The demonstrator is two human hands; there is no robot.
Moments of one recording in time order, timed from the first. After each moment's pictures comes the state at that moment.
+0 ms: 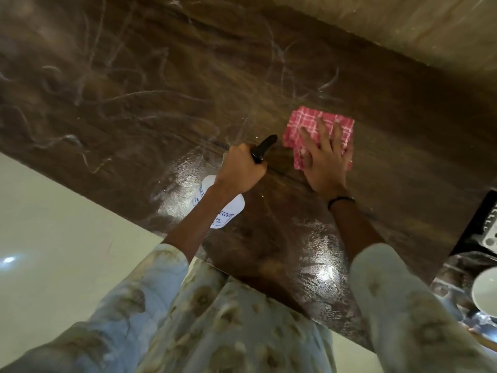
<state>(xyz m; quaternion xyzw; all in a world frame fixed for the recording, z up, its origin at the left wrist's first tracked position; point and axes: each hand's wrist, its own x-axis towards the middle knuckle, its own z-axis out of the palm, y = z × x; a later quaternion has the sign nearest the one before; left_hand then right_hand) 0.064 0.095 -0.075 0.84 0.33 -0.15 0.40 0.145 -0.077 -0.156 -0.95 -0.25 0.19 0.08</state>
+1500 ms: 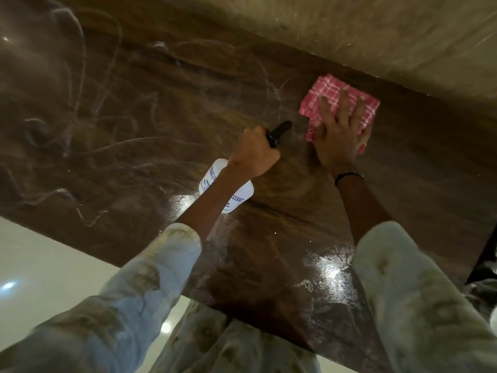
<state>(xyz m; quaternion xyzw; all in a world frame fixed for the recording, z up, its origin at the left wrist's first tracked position) 0.185 0.139 -0.090 0.85 0.26 -0.22 0.41 0.260 -0.023 -0.163 -0.97 -0.11 0.17 0.11</state>
